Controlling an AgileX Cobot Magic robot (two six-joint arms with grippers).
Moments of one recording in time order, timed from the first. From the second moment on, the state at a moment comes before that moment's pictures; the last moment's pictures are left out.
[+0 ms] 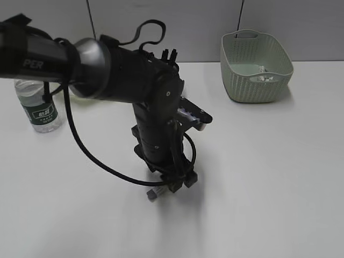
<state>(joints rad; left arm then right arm) -0.83 2.12 -1.46 0.02 0.86 0.00 0.28 0.32 -0.54 0.03 0.97 0.02</state>
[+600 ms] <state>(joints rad) -0.85 2.17 -1.47 0.08 0.84 -0.06 0.28 0.32 -0.54 0.02 0.97 0.02</state>
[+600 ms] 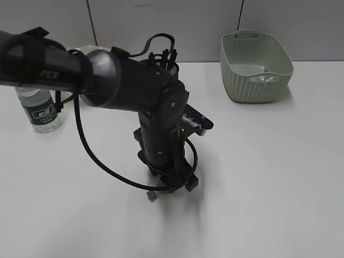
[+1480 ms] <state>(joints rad) -0.82 2.15 -1.72 0.15 0.90 -0.06 0.28 0.32 -0.54 0.02 0.97 0.02</state>
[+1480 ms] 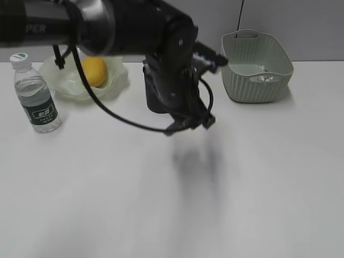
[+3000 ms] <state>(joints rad) -0.53 2.26 -1.97 -0.07 0.57 -0.06 0.28 0.32 -0.54 0.02 0.96 0.03</state>
